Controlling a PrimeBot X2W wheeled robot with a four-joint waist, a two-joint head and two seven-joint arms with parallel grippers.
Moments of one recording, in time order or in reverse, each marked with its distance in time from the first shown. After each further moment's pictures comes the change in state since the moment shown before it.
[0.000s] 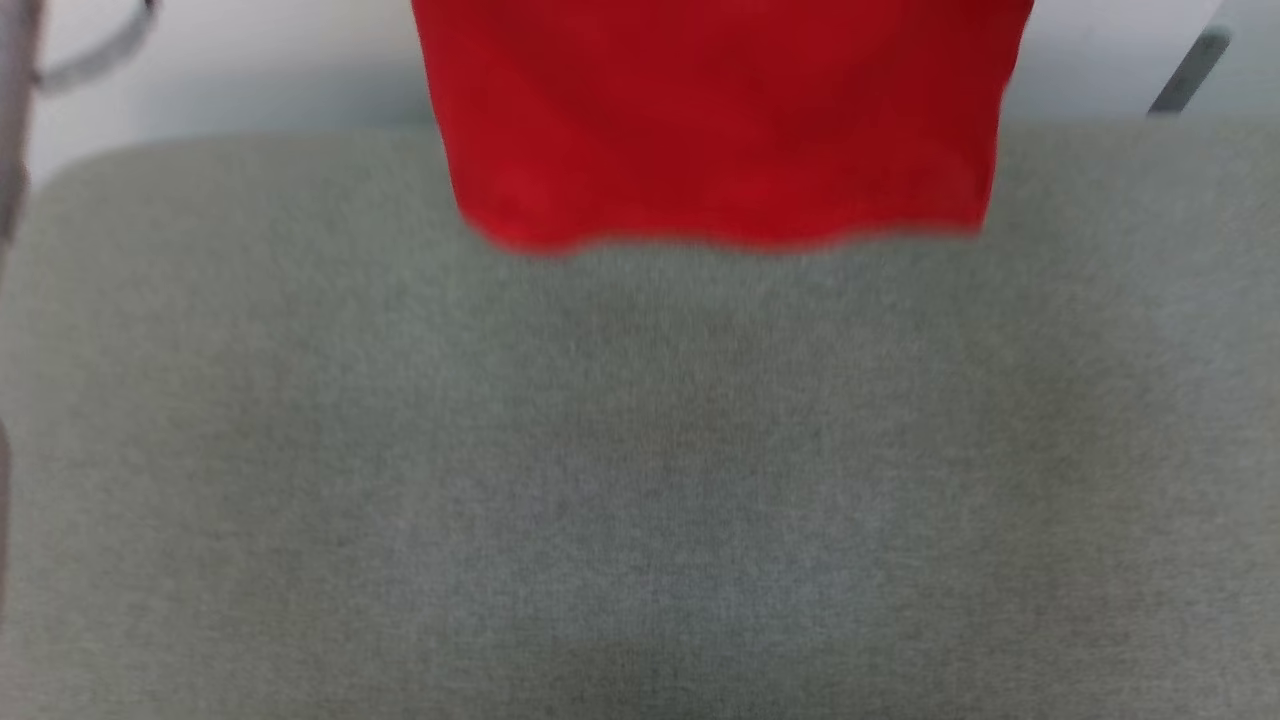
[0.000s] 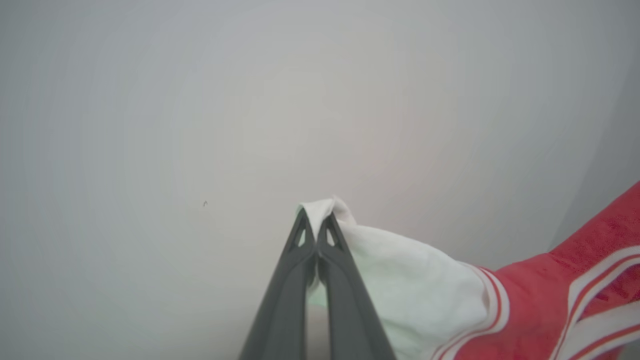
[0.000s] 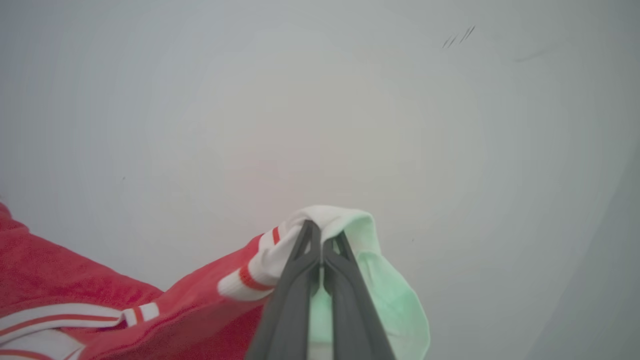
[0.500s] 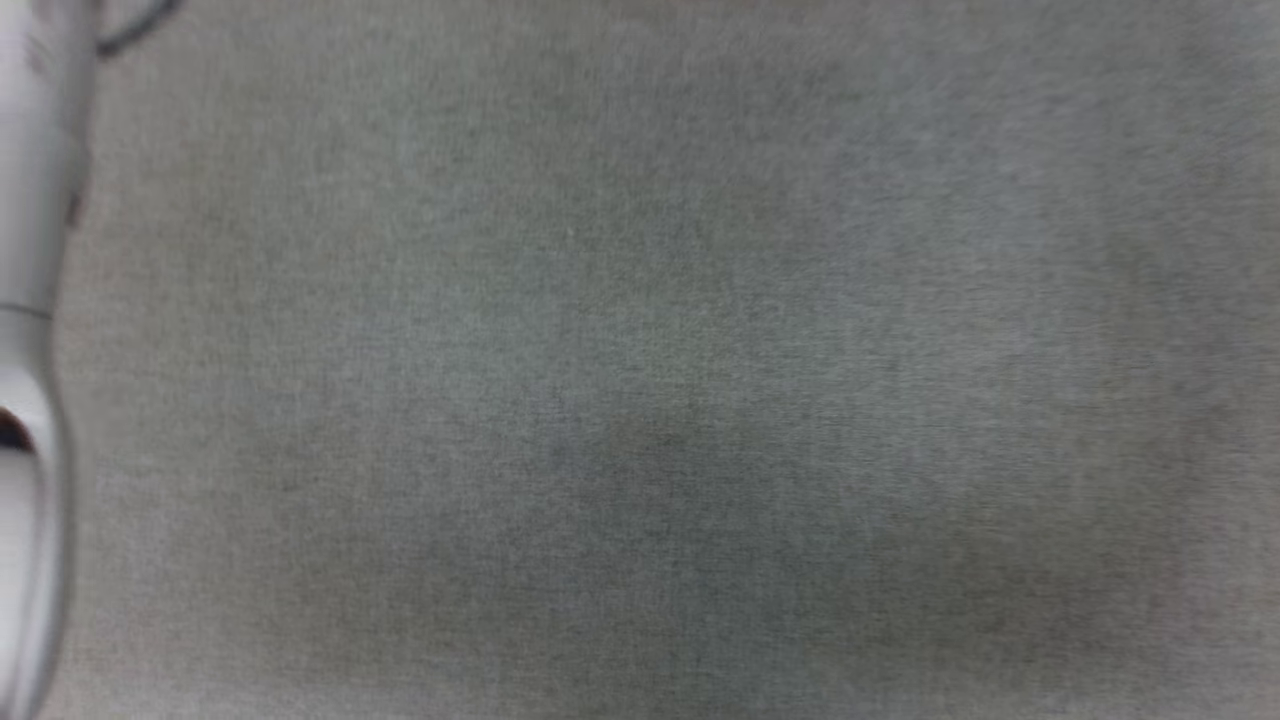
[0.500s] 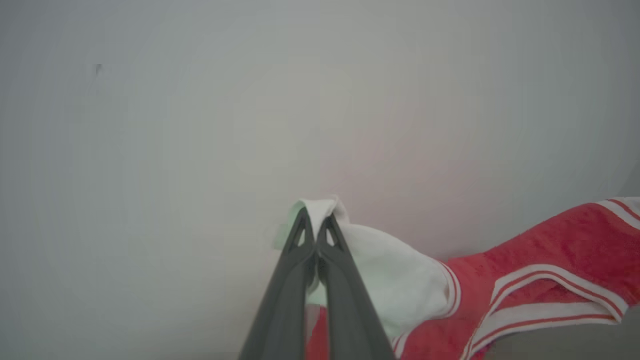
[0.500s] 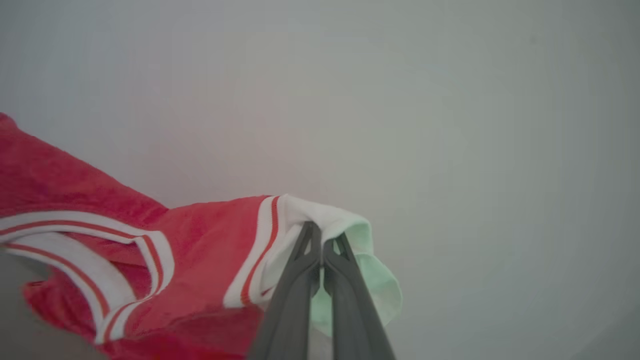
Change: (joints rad) left arm -0.058 -0.076 -0.026 0.153 -0.016 -0.096 -0.385; right arm -0.106 -0.026 0.127 0.300 -0.138 0.000 -0.359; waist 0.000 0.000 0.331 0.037
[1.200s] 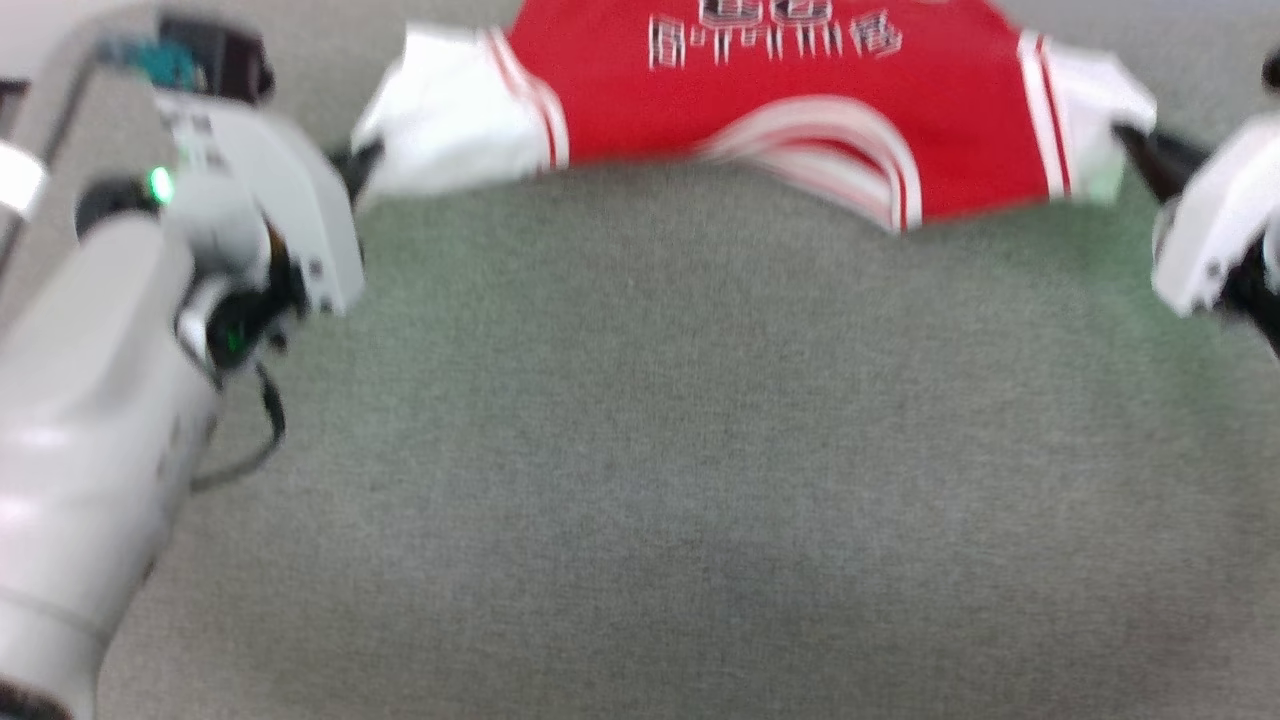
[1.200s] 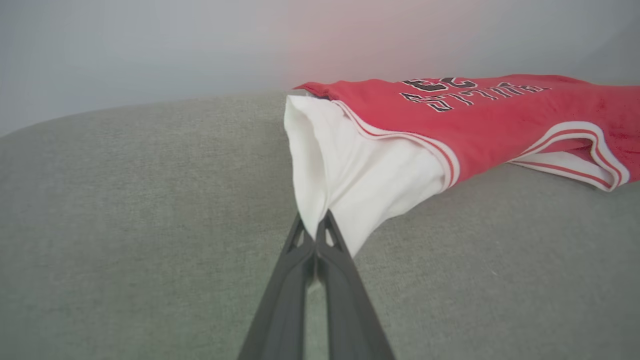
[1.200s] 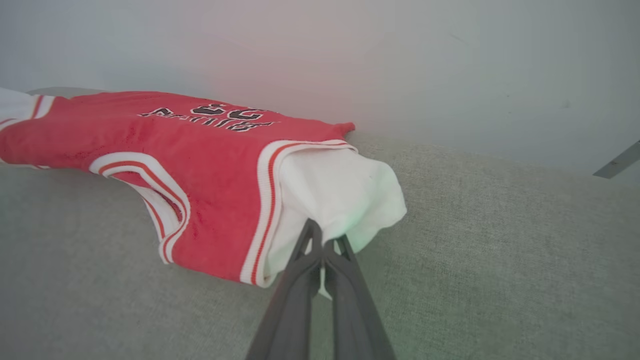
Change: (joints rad) left arm 0.551 0.165 -0.182 -0.206 -0.234 0.006 0.341; right arm 0.558 -0.212 0.153 -0.292 0.596 0.000 0.428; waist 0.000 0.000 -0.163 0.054
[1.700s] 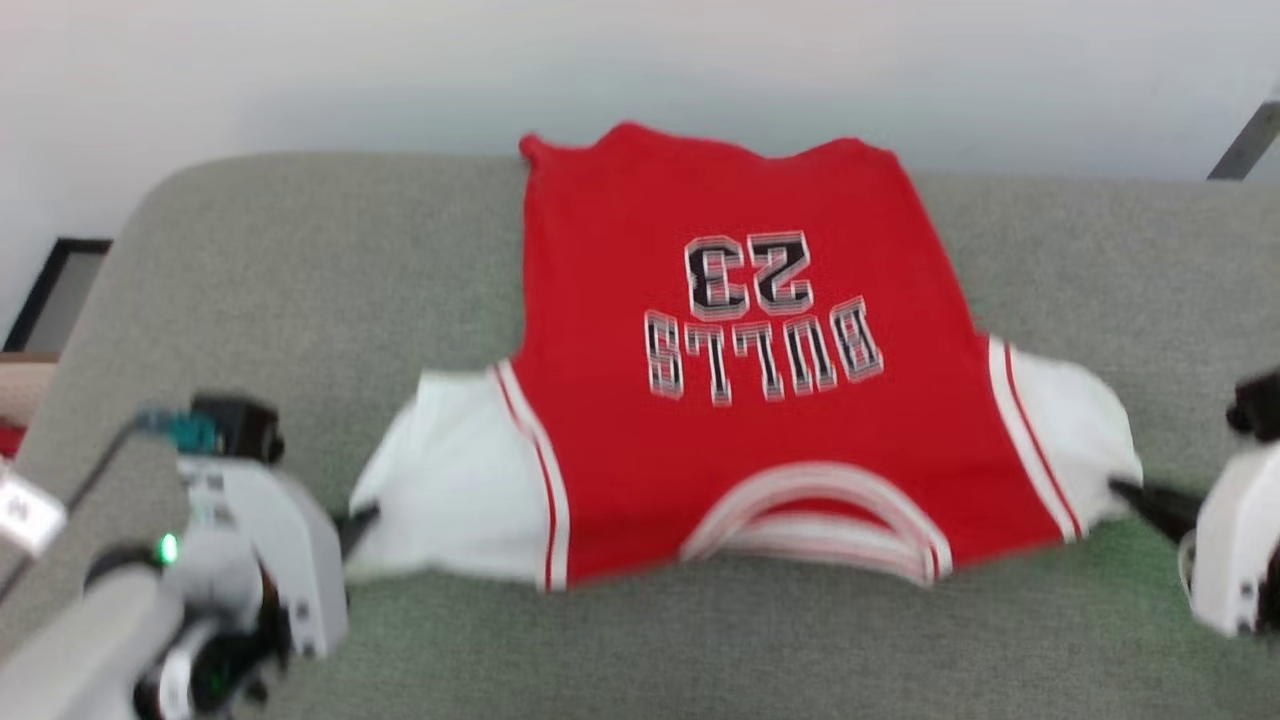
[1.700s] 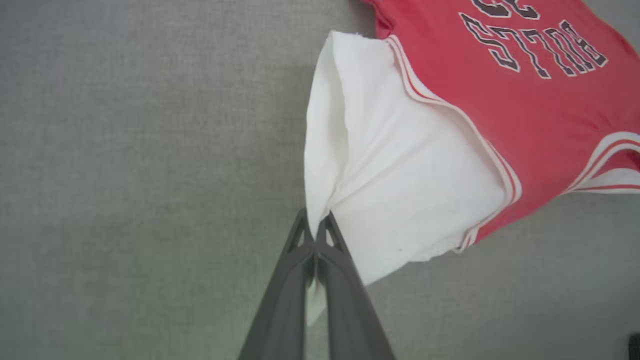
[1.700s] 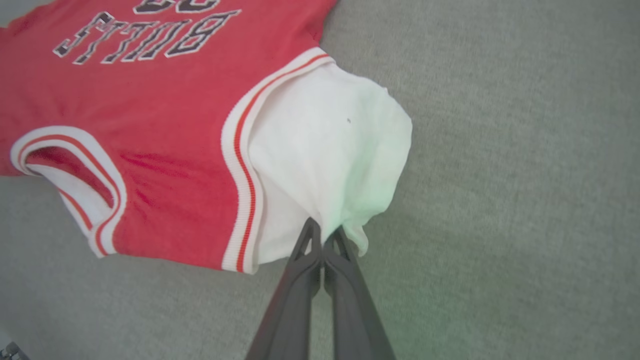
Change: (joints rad) left arm 0.604 0.299 0.021 -0.622 -0.172 0.303 0.124; right arm 0.534 -0.217 -0.030 -0.357 0.143 0.000 0.182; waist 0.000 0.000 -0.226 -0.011
